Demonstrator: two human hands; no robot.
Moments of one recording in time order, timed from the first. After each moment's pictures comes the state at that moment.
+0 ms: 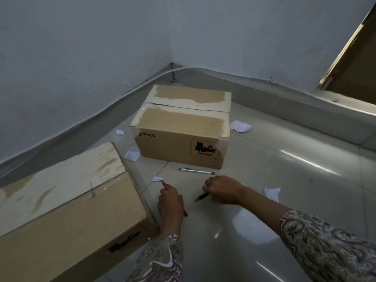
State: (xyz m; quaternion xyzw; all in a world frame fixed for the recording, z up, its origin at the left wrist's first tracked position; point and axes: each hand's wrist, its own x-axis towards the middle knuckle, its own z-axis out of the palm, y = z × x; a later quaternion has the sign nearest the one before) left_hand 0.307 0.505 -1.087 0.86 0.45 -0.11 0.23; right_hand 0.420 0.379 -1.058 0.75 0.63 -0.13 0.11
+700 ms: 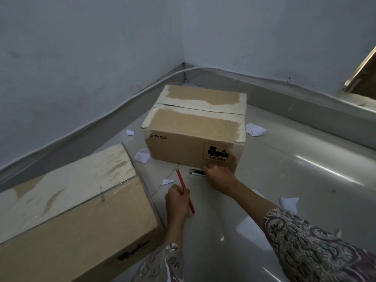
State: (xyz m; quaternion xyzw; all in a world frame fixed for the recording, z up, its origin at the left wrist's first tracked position) left_hand 0.310 0.520 -1.085 0.71 0.49 0.09 0.49; right_hand 0.439 0.441 -1.078 0.88 0.47 -0.11 -0.01
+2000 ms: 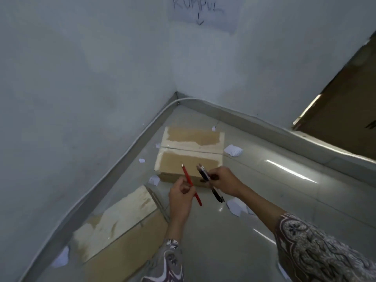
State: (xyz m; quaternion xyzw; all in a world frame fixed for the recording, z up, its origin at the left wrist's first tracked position) left_hand 0.325 0.515 -0.771 0.71 0.38 0.07 0.59; right_hand 0.449 0.411 -0.773 0.84 0.28 -0.34 -0.32
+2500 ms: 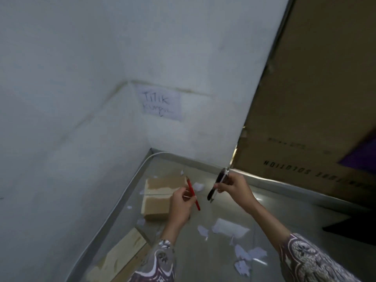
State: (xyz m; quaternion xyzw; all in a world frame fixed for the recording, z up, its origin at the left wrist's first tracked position) left_hand 0.344 0.428 -0.424 0.78 0.21 0.02 0.59; right_hand 0.425 0.262 -0.394 0.82 0.10 -0.17 -0.54
